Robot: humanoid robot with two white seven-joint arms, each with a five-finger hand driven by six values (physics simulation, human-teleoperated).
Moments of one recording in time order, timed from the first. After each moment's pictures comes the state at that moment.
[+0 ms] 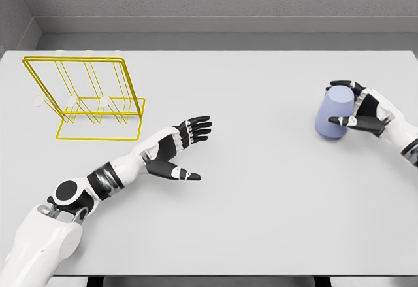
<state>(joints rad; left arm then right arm) -0.17 0.32 -0.41 -1.48 0.54 -0.05 -0.61 -0.39 -0.67 0.43 -1.00 -0.84 -0.29 0.61</state>
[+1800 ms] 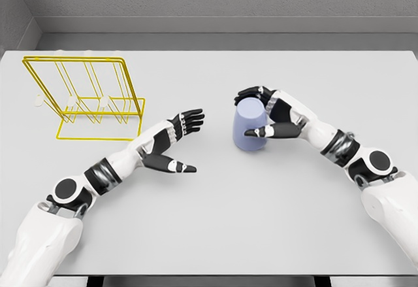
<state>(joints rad) -0.19 0.29 -0.36 -1.41 0.44 -0.13 -0.61 -0.40 -0.48 0.57 -1.26 -0.74 -0.32 0.61</state>
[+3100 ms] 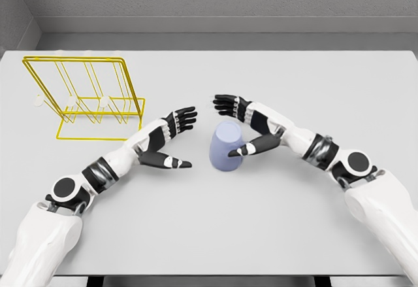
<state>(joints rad) -0.20 0.27 -0.32 -1.35 0.42 -0.13 -0.61 -0.42 -0.44 0.61 -1.24 -0.61 -0.32 0.61</state>
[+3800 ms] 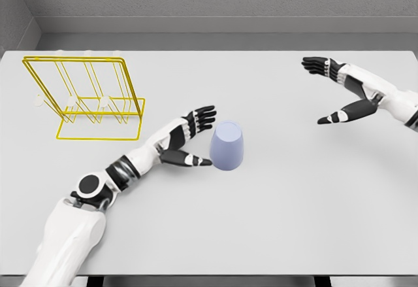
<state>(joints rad) -0.24 0.15 -0.34 -1.27 0.38 -0.13 -0.61 -0.54 -0.83 0.60 -1.25 -0.57 -0.51 0.61</state>
